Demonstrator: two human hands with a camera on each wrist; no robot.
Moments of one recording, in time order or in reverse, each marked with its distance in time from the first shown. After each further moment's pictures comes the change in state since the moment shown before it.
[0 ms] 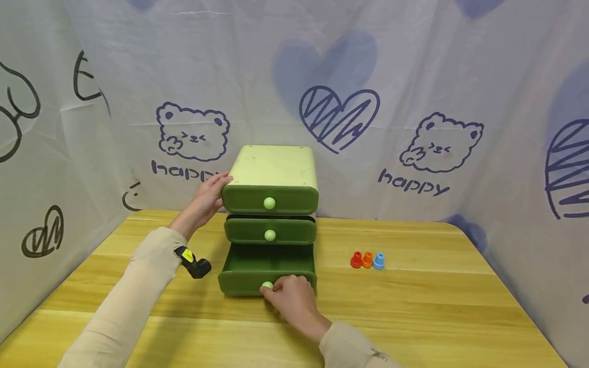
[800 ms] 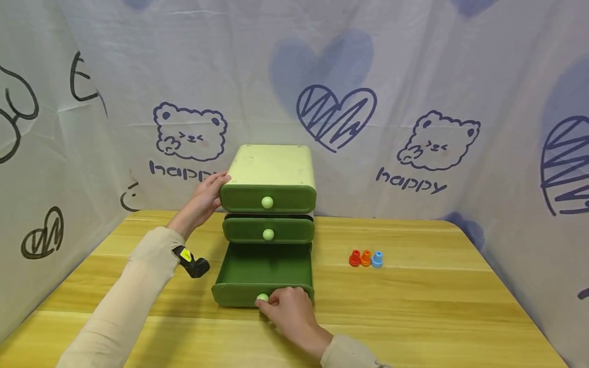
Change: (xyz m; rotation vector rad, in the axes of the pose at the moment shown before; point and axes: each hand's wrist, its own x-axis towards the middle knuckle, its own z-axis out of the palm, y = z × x) left_hand 0.000 0.001 0.000 0.008 -0.003 -0.006; right_hand -0.022 -0.006 0.002 0.052 -0.050 -0.024
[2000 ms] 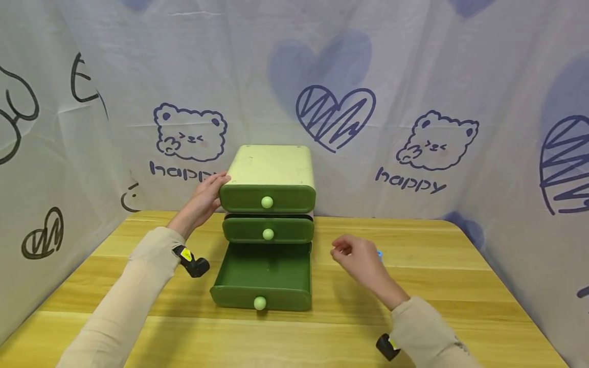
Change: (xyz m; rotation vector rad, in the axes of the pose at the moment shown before) left_hand 0.000 -0.001 0.000 -0.011 -0.009 0.005; right_hand 0.022 0.039 -0.136 -0.144 0.132 0.084
